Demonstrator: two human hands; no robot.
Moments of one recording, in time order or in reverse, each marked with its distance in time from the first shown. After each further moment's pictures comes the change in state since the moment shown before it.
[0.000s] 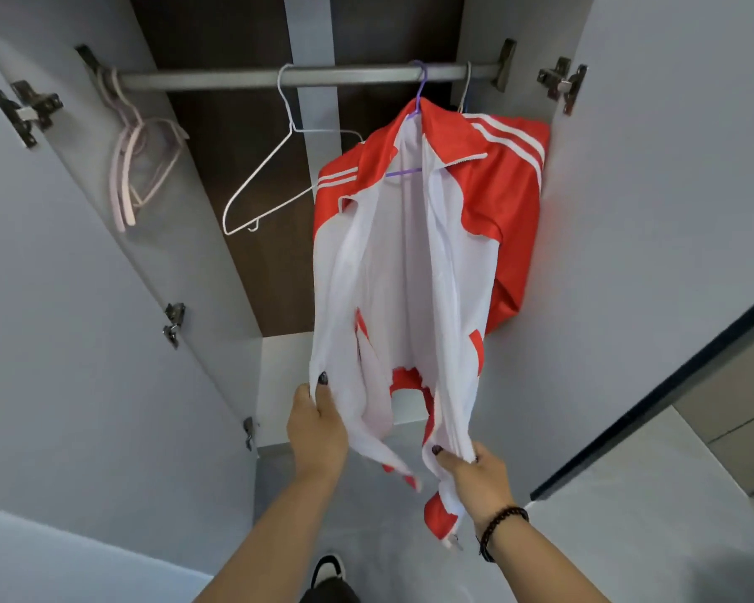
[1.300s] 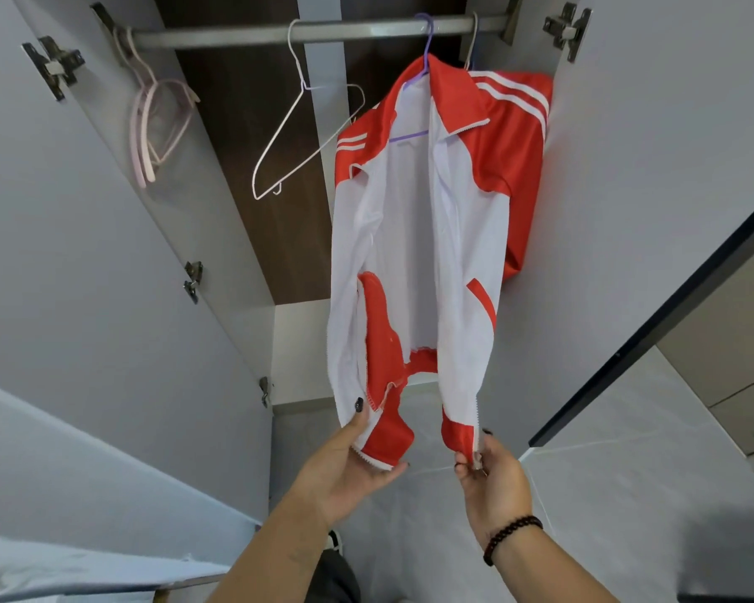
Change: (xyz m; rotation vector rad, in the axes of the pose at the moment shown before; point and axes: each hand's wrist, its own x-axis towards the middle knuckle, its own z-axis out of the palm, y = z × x) left_hand -0.084 -0.064 -0.053 -0.846 -0.648 -0.902; right_hand -0.073 0.047 -0.017 0.824 0.065 0.202
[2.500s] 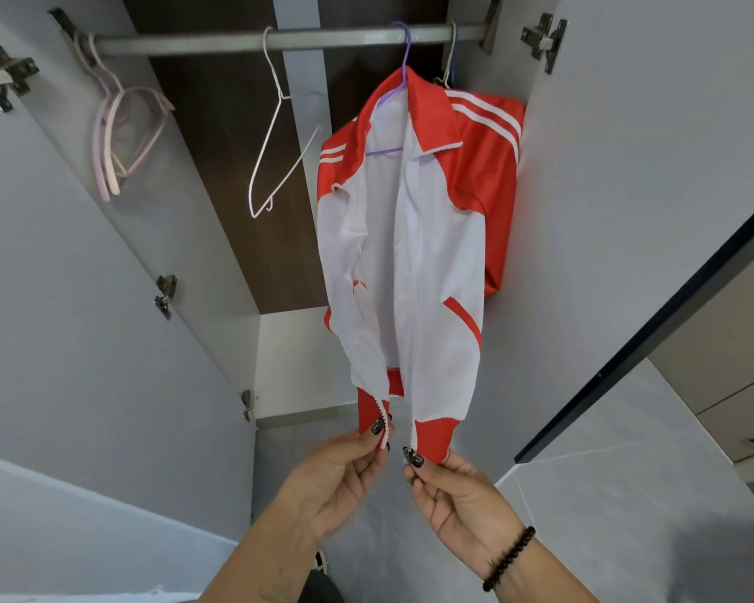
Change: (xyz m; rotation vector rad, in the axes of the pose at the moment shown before) left_hand -0.008 0.005 0.056 0.137 -0.100 0.090; right_hand -0.012 -0.034 0.013 -0.061 -0.412 0.318
